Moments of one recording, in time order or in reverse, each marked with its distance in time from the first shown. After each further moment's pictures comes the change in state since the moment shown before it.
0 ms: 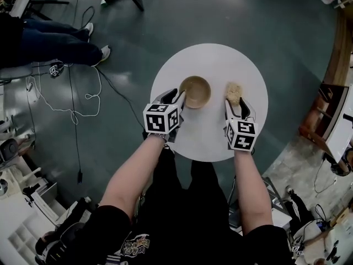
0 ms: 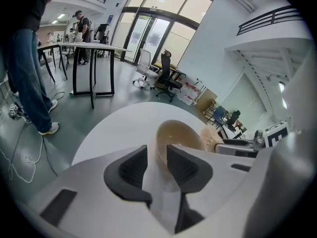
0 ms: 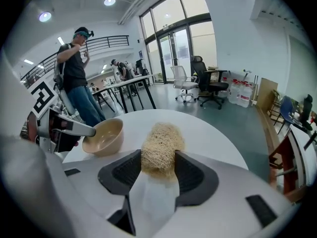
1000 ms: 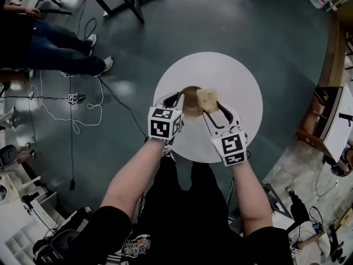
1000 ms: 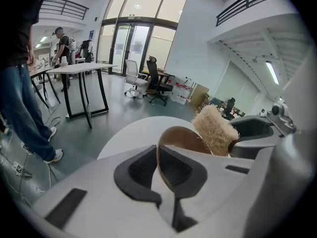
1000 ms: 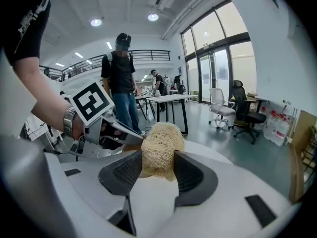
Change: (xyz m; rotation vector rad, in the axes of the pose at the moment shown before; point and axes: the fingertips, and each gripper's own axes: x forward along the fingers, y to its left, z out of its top) left arm -0.031 -0.026 0.036 0.216 -0.056 0.021; right arm -0.059 0.109 0.059 -0.345 -0.179 0.307
